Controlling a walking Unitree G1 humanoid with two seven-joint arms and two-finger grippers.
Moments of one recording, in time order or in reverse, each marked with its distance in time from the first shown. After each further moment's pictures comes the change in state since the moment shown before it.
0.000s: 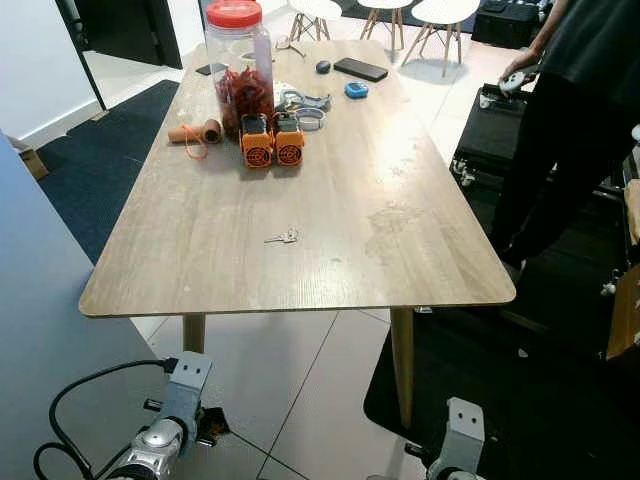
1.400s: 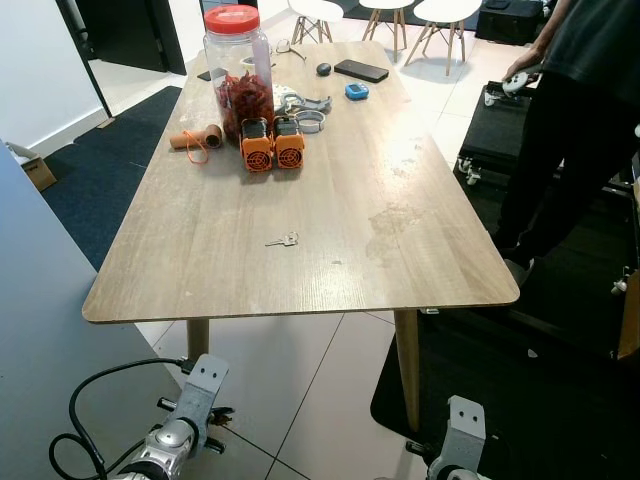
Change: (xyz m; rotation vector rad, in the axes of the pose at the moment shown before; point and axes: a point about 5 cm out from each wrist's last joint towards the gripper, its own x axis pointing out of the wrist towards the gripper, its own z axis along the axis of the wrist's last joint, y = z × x) left arm 0.003 -0.014 -0.002 0.095 0.043 -0.046; right arm 0.001 0.000 0.002 -0.010 -0.003 -0.012
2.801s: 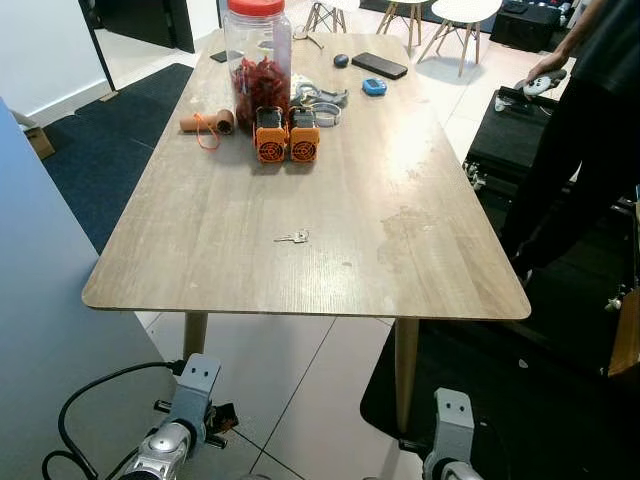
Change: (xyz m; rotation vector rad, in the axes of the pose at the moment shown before) left arm -0.003 0.002 0.001 -0.112 -0.082 -0.001; right arm 0.002 0.005 0.007 -0.114 -0.011 0.027
